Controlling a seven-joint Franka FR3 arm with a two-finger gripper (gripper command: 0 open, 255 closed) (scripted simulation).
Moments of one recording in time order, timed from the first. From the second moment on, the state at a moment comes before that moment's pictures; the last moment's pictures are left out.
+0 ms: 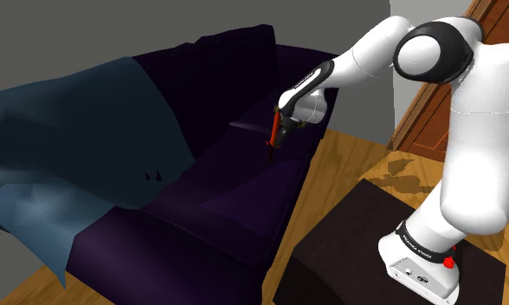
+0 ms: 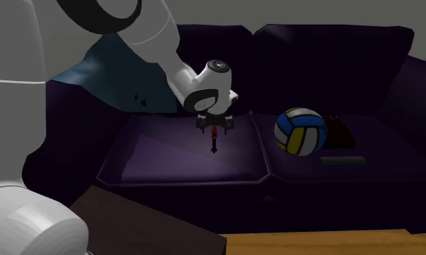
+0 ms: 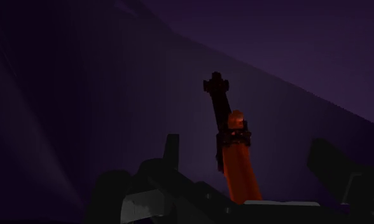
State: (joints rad) arm 0.03 0.47 -0.14 -2.12 0.63 2.76 -1.01
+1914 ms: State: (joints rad) arm 0.08 0.35 -0.21 -2.14 0.53 2.67 -0.91
